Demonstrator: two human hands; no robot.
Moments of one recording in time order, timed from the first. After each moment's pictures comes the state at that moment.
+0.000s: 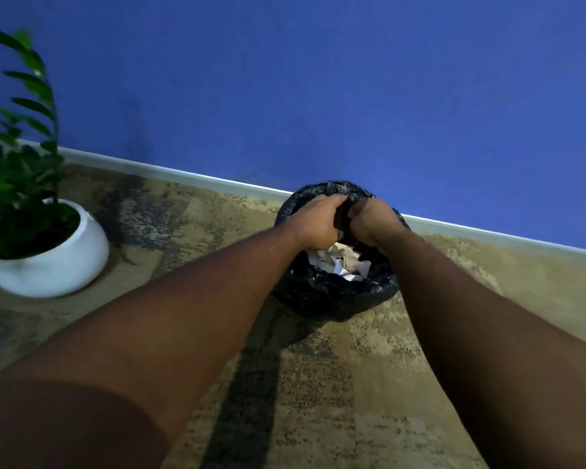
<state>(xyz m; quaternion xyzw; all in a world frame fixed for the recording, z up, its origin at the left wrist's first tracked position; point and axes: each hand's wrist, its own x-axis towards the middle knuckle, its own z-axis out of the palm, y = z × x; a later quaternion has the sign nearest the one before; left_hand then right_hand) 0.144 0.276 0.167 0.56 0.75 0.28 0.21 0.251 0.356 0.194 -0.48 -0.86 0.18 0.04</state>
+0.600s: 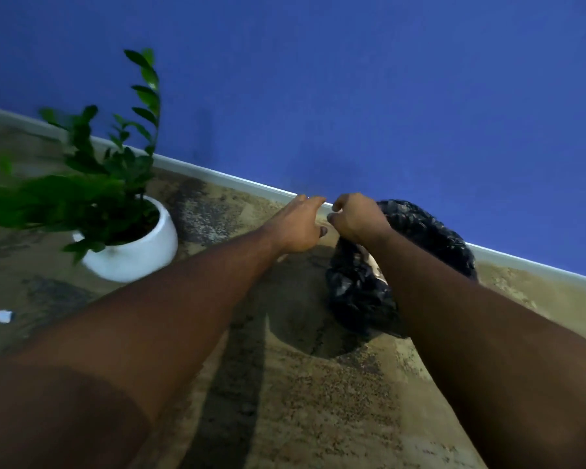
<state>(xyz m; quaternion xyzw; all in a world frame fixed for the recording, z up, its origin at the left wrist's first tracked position) 0.044 0.163 0.168 0.50 0.81 0.27 0.14 0.135 0.276 0.194 -0.38 -0.91 0.15 0.05</state>
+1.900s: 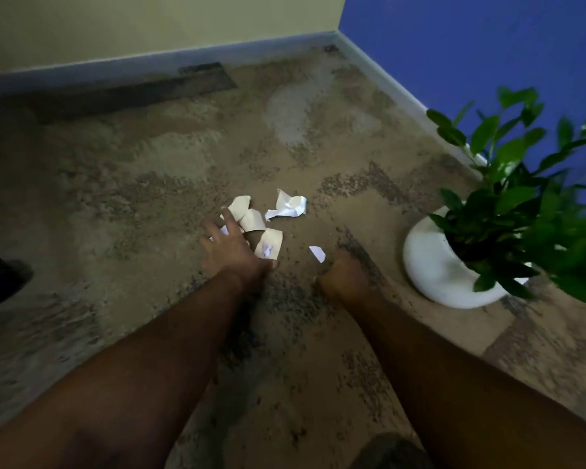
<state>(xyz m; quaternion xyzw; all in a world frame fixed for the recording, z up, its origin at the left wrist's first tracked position) -0.185 -0.391 -0.057 -0.22 0.95 0.22 0.03 -0.167 -0.199 -0.026 -0.08 -0.93 0.28 -0.21</state>
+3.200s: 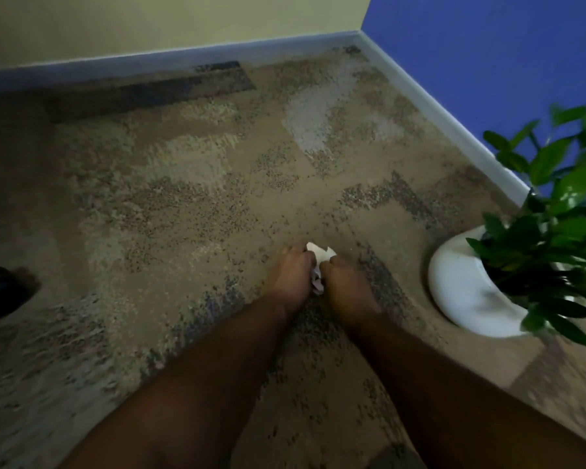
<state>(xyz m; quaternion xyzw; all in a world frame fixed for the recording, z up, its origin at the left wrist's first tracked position) -0.200 -0.353 -0.064 0.08 0.95 0.30 0.05 -0.190 -0.229 -0.054 0.11 -0.99 0.07 -0.08</state>
